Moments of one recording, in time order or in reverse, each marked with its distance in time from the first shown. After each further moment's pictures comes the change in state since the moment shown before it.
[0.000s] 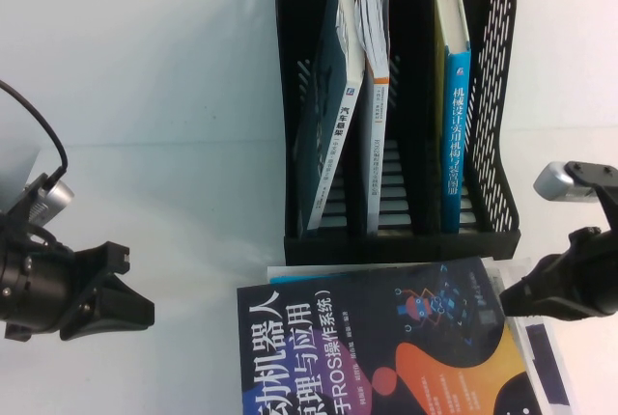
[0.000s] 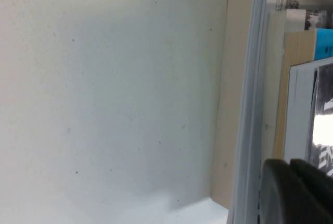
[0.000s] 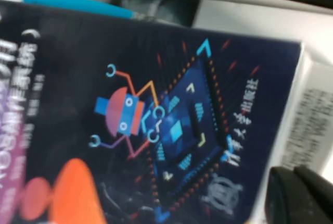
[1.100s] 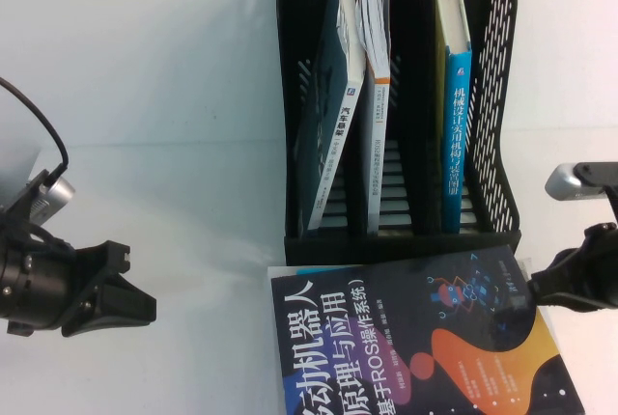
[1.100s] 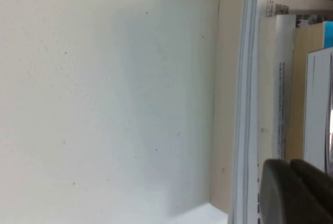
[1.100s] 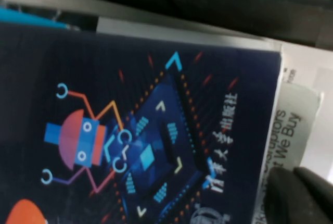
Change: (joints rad) right arm -0.002 0.015 0.009 -0.140 -0.164 0.085; left arm 0.000 0.000 0.000 -0.026 -0.005 0.042
